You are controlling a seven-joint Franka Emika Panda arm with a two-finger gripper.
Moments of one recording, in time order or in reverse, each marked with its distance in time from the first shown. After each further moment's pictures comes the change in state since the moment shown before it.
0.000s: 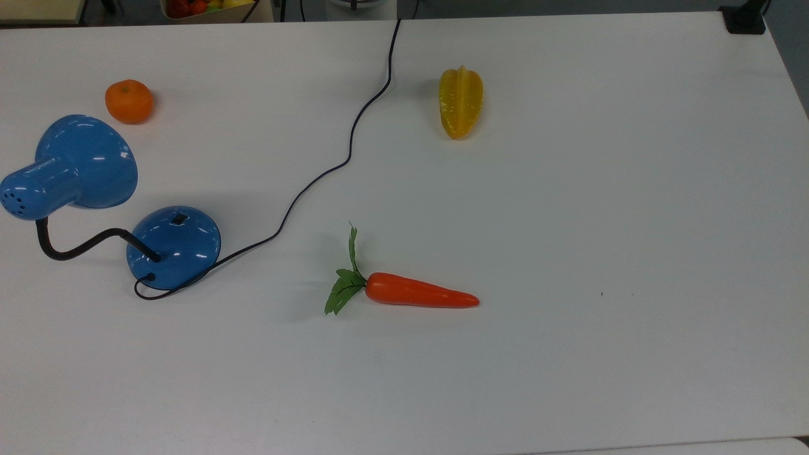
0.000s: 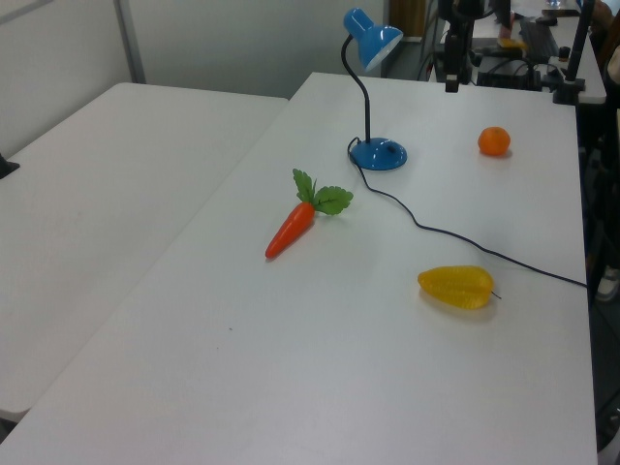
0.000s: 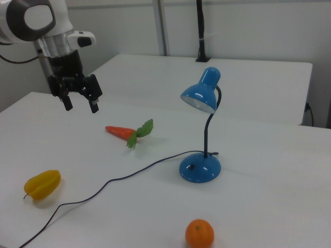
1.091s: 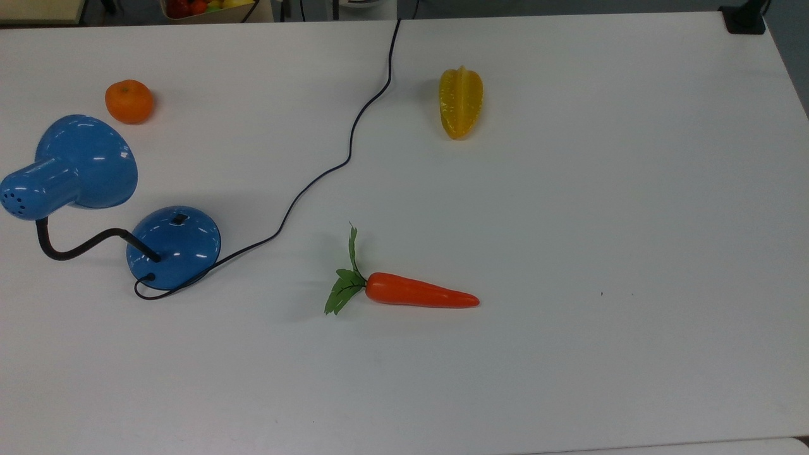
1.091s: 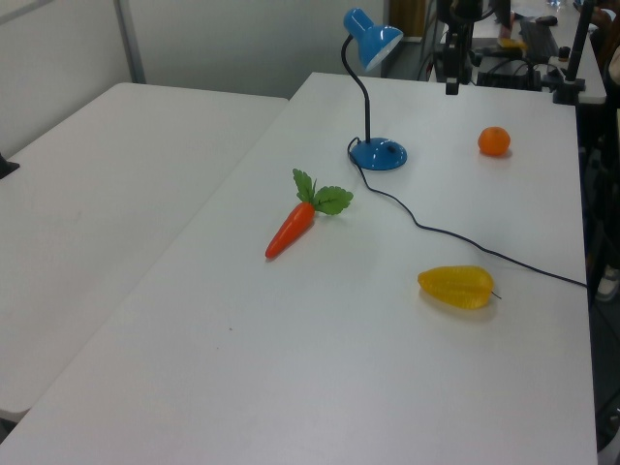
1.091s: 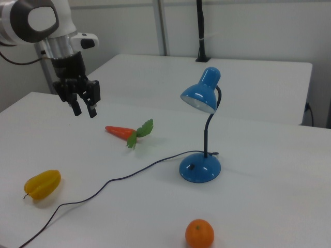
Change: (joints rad) arm -0.004 0.014 -0.005 0.003 -0.002 0.000 0.000
